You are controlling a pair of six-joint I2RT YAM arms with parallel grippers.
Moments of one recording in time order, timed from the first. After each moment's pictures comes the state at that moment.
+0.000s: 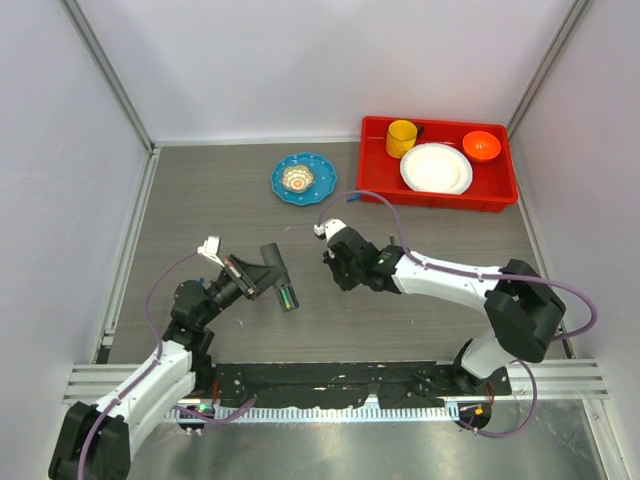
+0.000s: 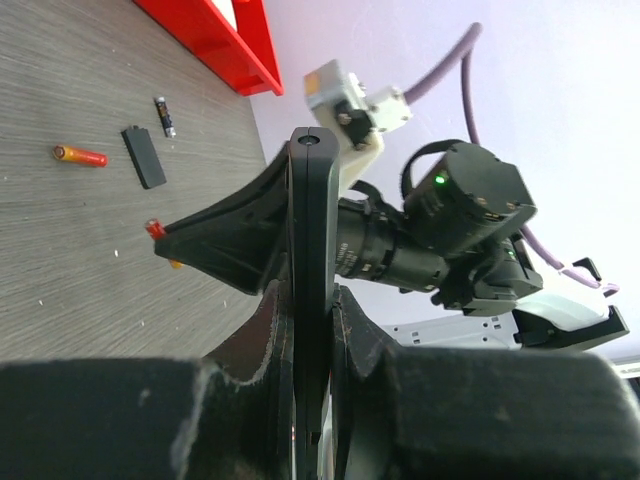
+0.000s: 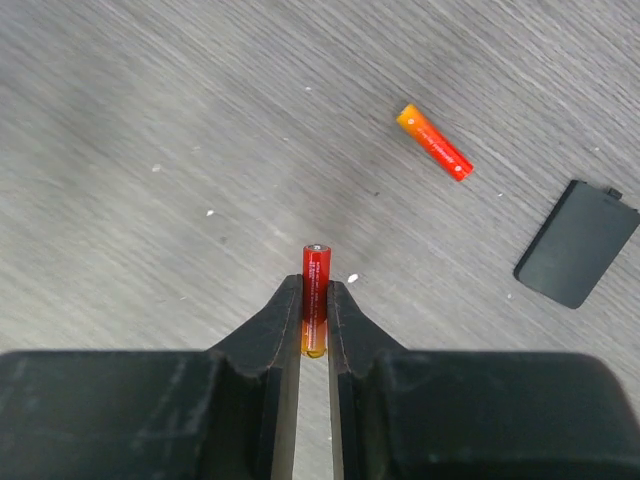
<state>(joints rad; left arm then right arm) -0.35 0.67 0.06 0.70 0.47 -1.31 0.90 1.52 0.94 -0.30 0.13 0.23</state>
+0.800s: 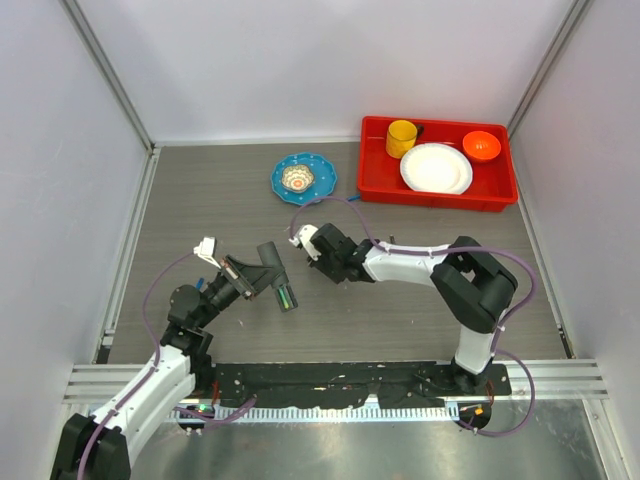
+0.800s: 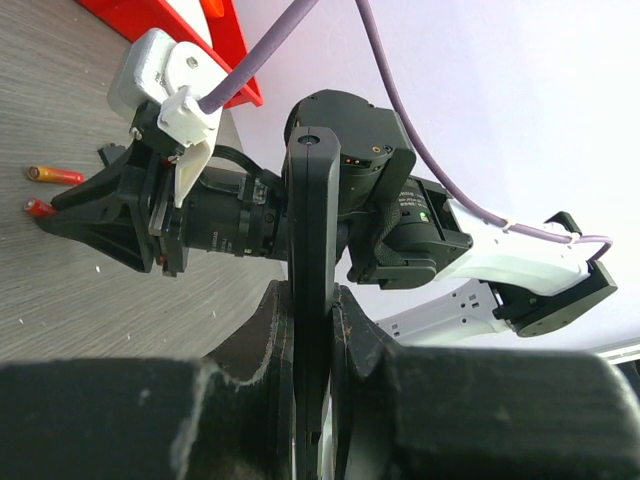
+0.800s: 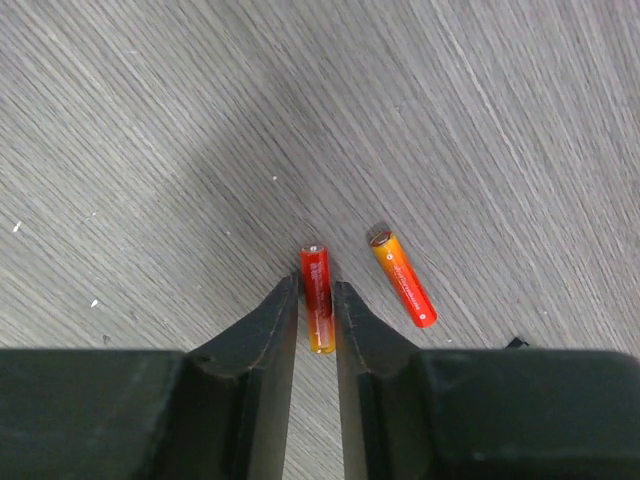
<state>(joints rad) -0.35 0.59 0.05 0.70 0.46 -1.30 0.88 1.81 1.06 -0.20 0.15 -0.17</state>
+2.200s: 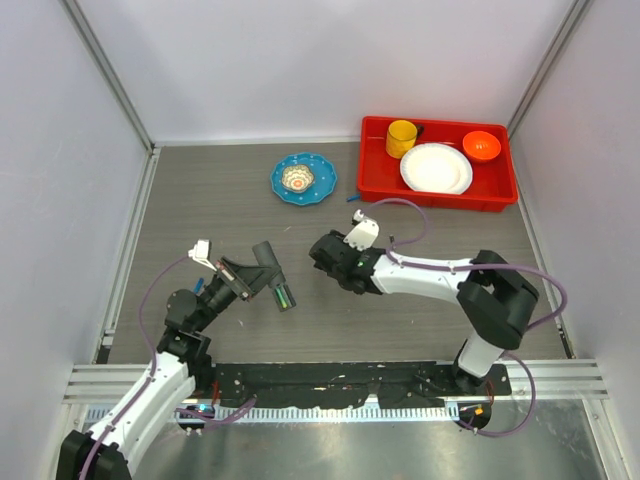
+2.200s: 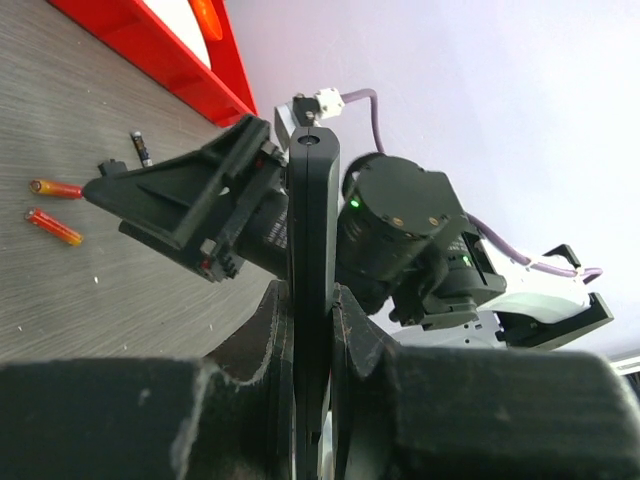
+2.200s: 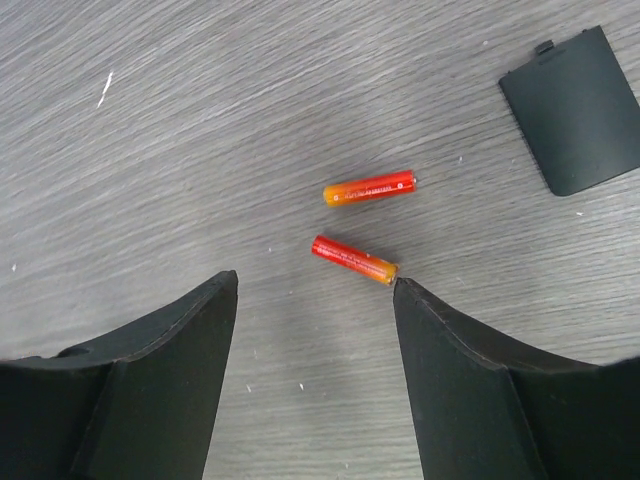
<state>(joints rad) -0.35 0.50 0.05 0.61 0.42 -1.31 0.98 1.64 0.99 -0.28 0.60 1.18</state>
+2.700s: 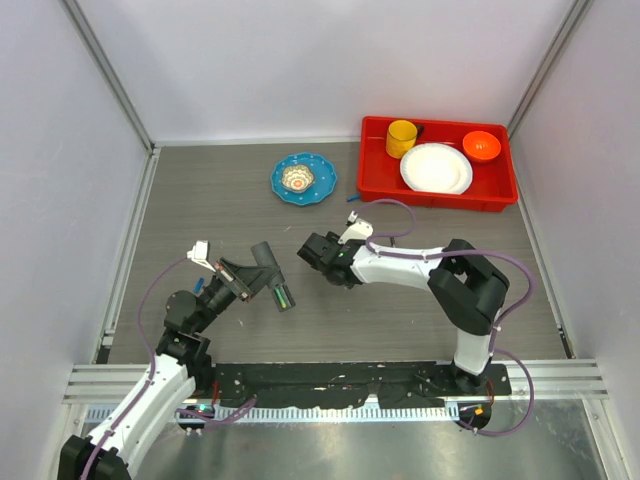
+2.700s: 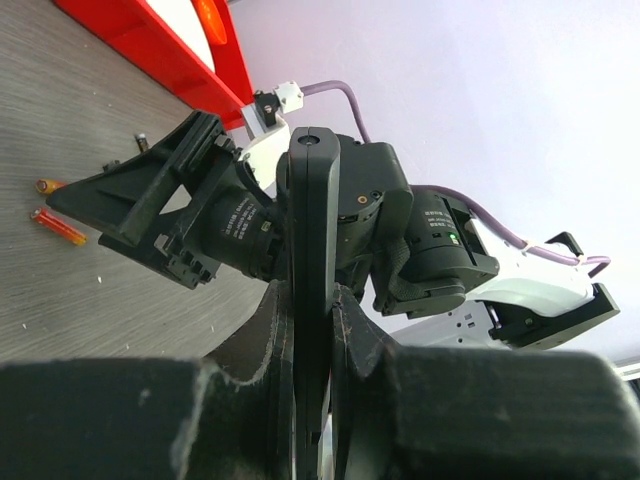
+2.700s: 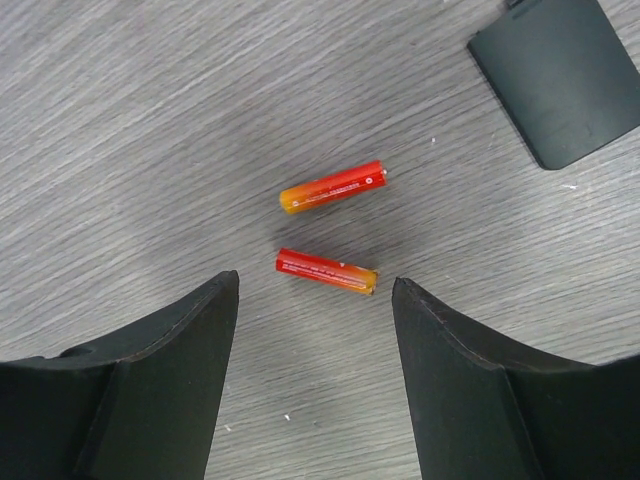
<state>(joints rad) -0.35 0.46 0.05 0.57 0.40 -1.31 0.98 1.83 1.19 -0.53 0.62 1.35</state>
